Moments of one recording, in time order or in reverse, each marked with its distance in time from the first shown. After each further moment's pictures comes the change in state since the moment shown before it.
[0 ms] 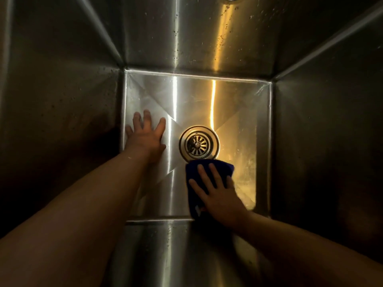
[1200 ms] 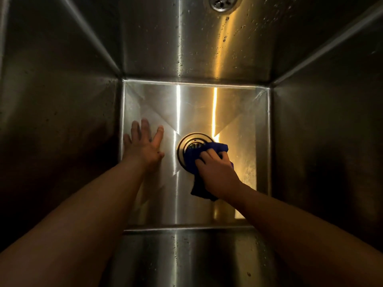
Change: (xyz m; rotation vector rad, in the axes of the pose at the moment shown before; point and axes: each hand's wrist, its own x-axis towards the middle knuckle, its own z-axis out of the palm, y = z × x) left_hand -0.006 0.003 -0.006 0.002 -0.067 -0.013; right_hand 0.041 0.022 -0.073 -0.112 0.298 0.074
